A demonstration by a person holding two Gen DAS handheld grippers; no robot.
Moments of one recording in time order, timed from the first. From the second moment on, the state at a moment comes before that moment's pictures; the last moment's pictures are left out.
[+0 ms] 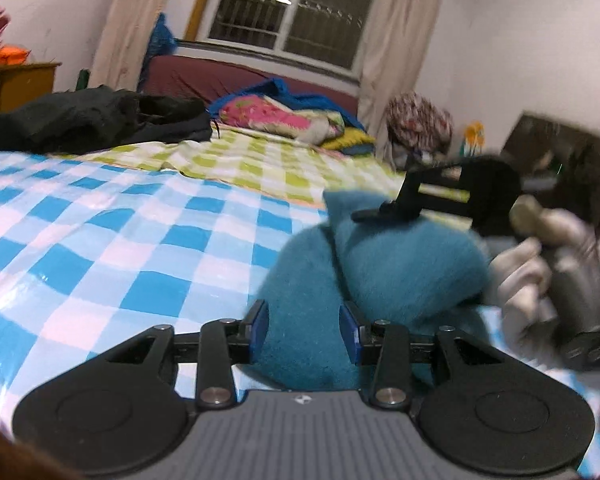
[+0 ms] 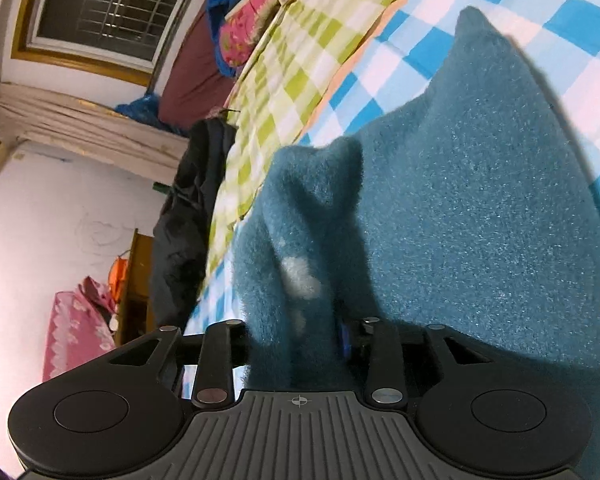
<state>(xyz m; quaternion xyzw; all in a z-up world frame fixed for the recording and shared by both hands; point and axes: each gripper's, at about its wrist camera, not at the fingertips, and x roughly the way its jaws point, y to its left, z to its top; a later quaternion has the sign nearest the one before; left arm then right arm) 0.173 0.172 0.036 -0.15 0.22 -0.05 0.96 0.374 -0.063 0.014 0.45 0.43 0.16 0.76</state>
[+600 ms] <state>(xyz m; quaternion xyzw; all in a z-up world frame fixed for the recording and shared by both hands) 0.186 0.158 0.032 -0.18 0.24 -0.07 0.95 0.375 -0.064 0.040 0.39 0.42 0.22 0.78</state>
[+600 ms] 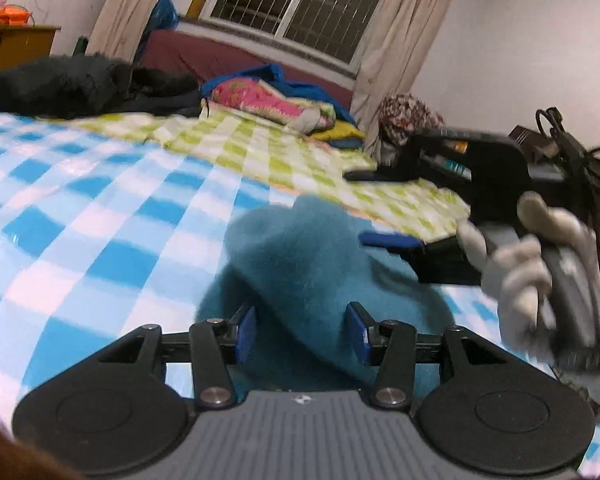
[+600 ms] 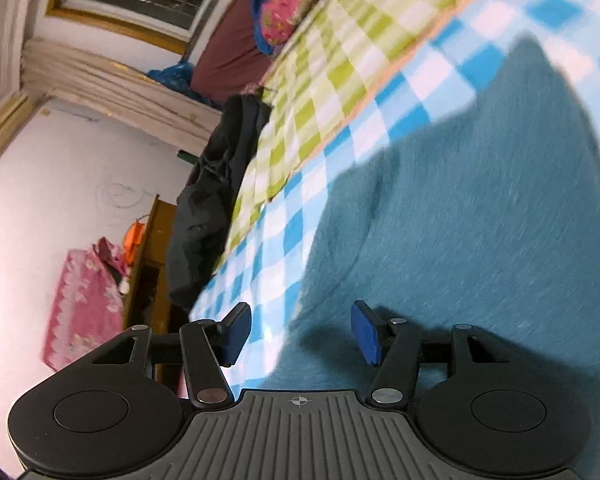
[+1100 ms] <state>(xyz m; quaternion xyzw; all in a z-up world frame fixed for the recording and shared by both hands) 0.207 0.186 -0.004 -0.23 0.29 0.01 0.93 0.360 -0.010 0.034 0.21 0.43 0.28 0.83</state>
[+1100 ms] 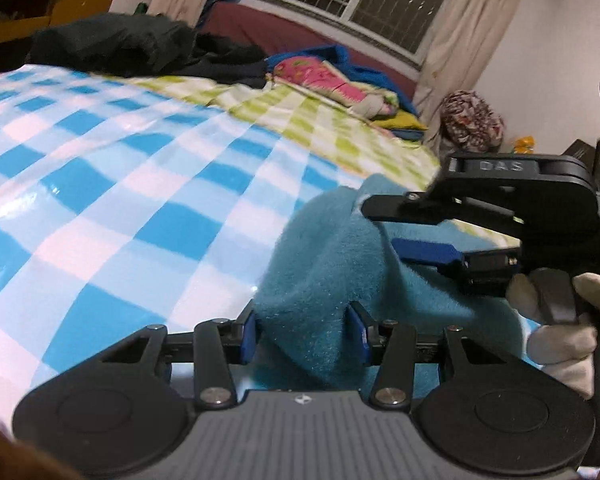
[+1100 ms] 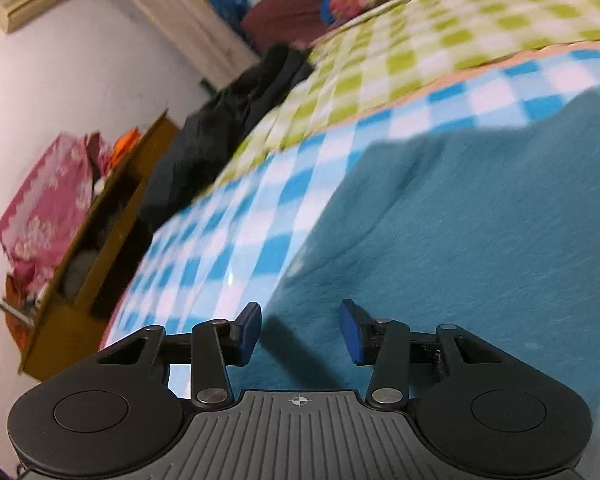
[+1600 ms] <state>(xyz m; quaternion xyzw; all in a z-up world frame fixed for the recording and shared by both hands) 0.191 0.190 0.016 -0.20 0.28 0.03 0.94 0.345 -0.003 0.044 0.18 0.39 0.29 0.85</state>
